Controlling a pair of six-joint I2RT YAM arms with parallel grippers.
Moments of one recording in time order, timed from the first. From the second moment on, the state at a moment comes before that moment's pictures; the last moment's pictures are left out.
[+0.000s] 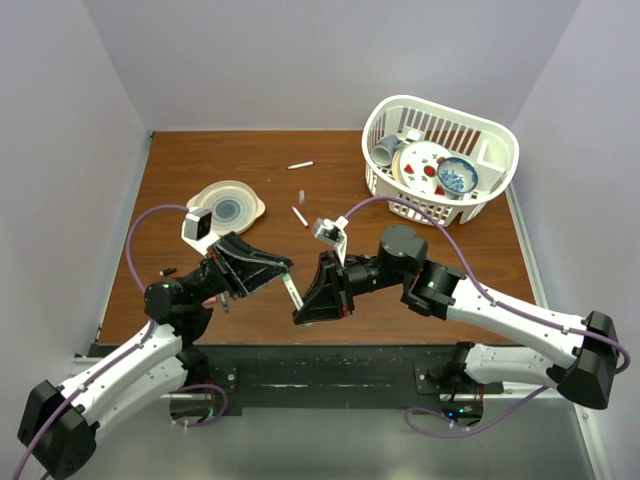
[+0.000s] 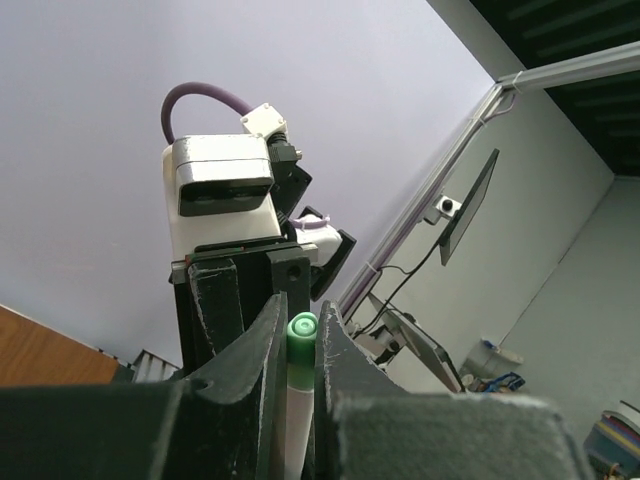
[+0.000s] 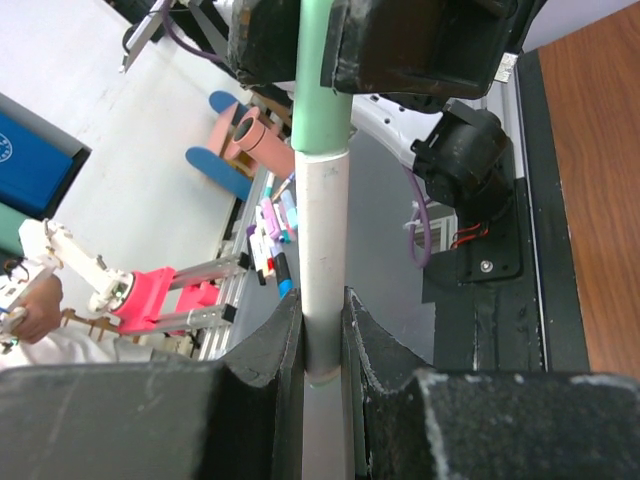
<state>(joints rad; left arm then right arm) -0.63 0.73 0.34 1.13 0.60 -1.30 1.01 1.11 0.90 0.19 -0.78 0.66</state>
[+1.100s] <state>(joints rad) -0.63 0.68 0.29 1.09 0.37 -1.17 0.87 1.30 1.14 -0.02 -1.01 0.67</state>
